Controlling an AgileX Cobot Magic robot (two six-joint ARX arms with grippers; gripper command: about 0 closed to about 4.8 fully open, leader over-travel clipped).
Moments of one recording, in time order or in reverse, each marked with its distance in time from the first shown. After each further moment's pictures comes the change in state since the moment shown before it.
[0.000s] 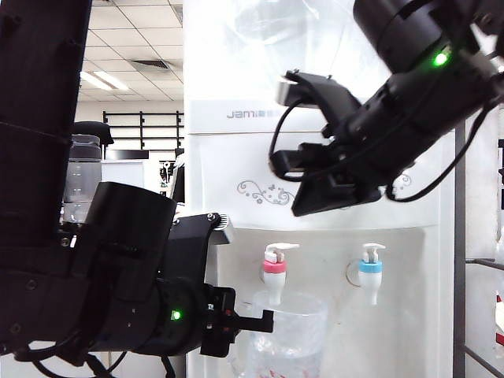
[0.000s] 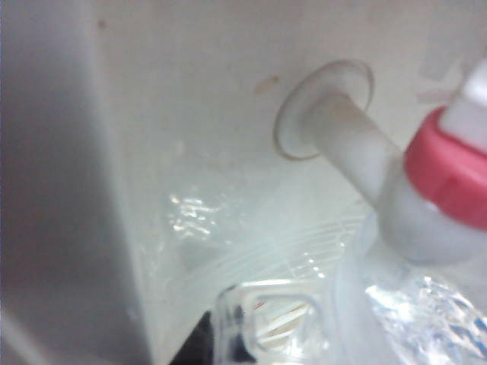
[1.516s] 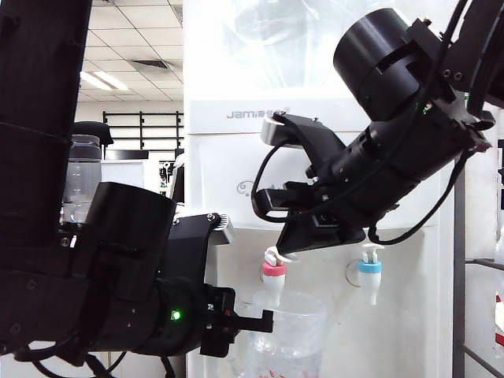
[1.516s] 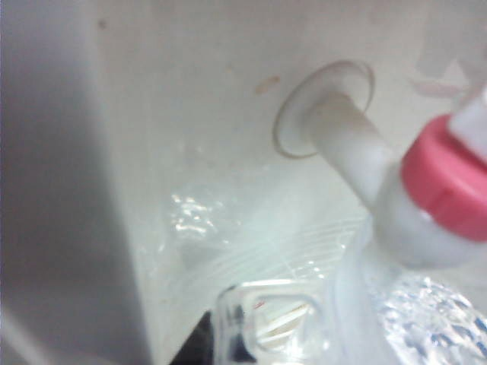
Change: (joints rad) left arm 0.000 0.000 0.000 -0.001 0.000 -0.001; right arm 0.004 0.141 0.010 0.047 -0.054 0.064
